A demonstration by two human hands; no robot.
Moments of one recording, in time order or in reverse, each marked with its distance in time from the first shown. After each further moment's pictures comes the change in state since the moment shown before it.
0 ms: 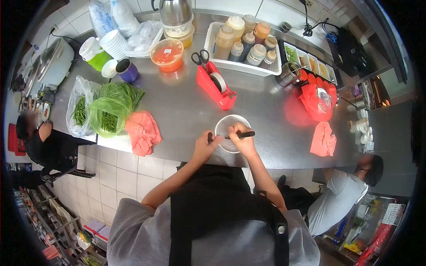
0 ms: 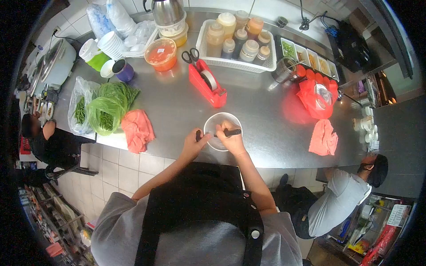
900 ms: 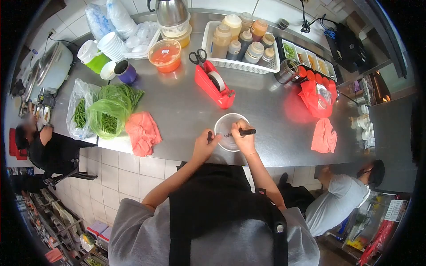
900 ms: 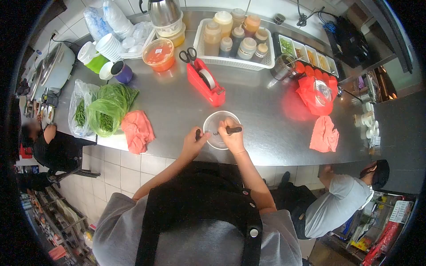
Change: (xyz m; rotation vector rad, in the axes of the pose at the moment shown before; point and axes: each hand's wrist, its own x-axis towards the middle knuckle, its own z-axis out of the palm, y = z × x) left_hand -0.005 0.018 -0.003 0.066 0.019 0.116; right_hand 0.001 0.000 0.003 -0.051 0.219 -0.037
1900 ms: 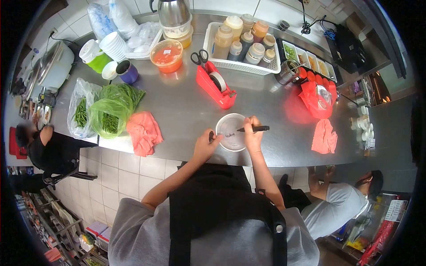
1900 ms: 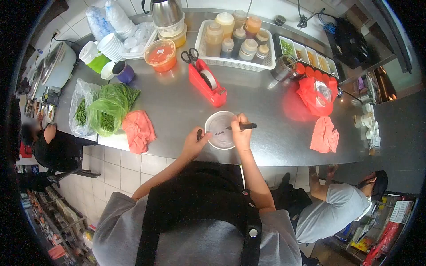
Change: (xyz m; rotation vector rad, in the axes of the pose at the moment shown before) left_hand 0.002 -0.008 0.000 0.096 -0.007 0.007; right_hand 0.007 0.020 -0.006 0.226 0.175 0.121
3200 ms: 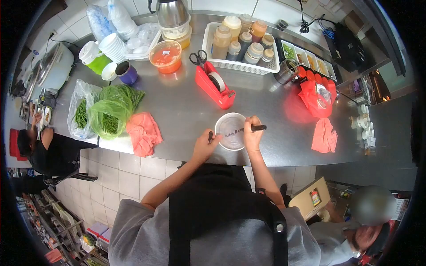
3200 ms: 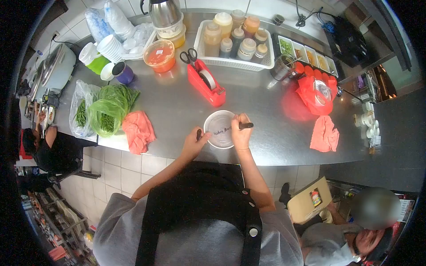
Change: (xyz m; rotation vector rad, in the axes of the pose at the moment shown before) left_hand 0.000 -0.006 0.003 -0.043 -0.008 0.024; right_hand 0.003 -0.001 0.002 -0.117 0.111 -0.172
